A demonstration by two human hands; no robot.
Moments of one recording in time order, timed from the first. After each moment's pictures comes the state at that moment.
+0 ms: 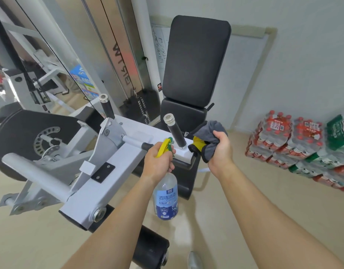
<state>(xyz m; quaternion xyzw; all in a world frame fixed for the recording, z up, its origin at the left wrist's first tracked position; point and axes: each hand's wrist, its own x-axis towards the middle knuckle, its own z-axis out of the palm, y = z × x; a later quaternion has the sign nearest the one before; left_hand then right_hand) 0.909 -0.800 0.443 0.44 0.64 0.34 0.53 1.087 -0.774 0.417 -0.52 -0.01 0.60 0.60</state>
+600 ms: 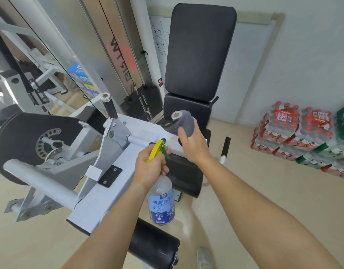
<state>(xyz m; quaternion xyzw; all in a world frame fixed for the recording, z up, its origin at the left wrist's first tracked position) 0.862 -0.795 0.443 0.44 0.64 0.35 0.53 1.014 -0.738 0.391 -0.63 -0.55 0.39 0.39</state>
